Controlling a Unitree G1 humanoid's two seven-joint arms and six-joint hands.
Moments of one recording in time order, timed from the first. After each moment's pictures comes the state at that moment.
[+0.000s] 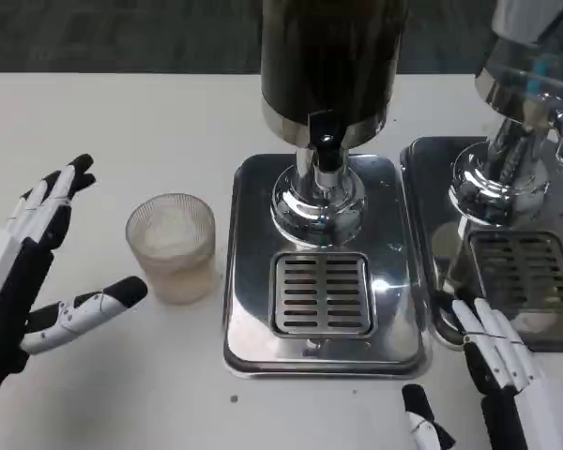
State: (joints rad) left arm 0.00 0.58 0.09 0.52 0.49 -0.78 0.23; right arm 0.57 -0.28 0.26 -0.11 -0.88 -0.36 -0.66
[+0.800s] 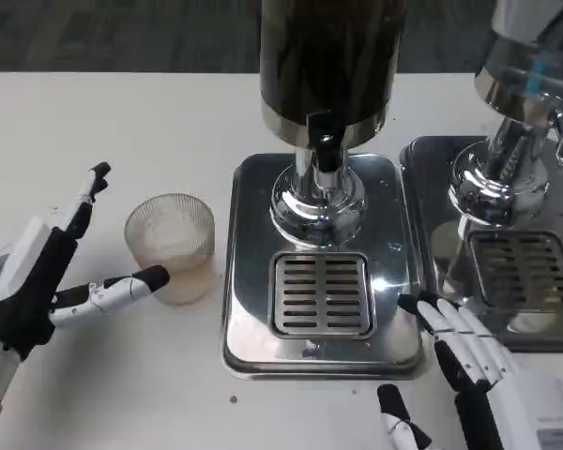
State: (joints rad) left arm -0.25 0.58 -0.06 0.90 0.51 -0.76 0.26; right arm 0.53 -0.28 0.30 -0.09 -0.91 -0.36 -0.66
